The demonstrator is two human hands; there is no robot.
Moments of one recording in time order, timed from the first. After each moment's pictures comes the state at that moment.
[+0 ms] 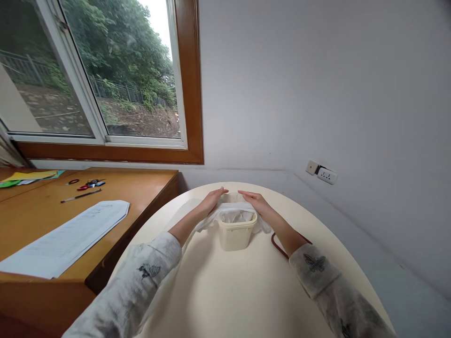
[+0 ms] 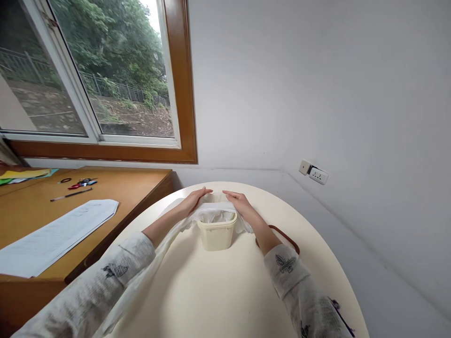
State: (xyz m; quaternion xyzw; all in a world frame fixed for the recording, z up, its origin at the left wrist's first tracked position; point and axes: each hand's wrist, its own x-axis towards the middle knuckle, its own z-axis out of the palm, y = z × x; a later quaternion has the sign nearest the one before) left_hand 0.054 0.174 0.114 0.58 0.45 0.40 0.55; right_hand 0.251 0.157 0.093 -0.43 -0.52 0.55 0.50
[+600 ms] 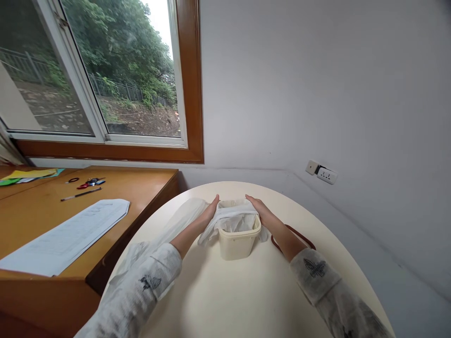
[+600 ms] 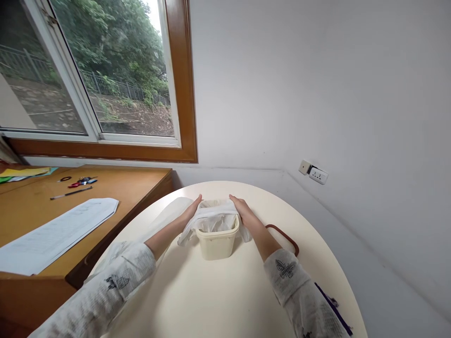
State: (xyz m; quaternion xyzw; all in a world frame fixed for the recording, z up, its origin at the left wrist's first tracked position) left_hand 0.057 0.149 0.090 0.54 0.47 0.40 0.58; right_hand 0.248 0.150 0.080 -0.47 -0.47 0.57 0.48
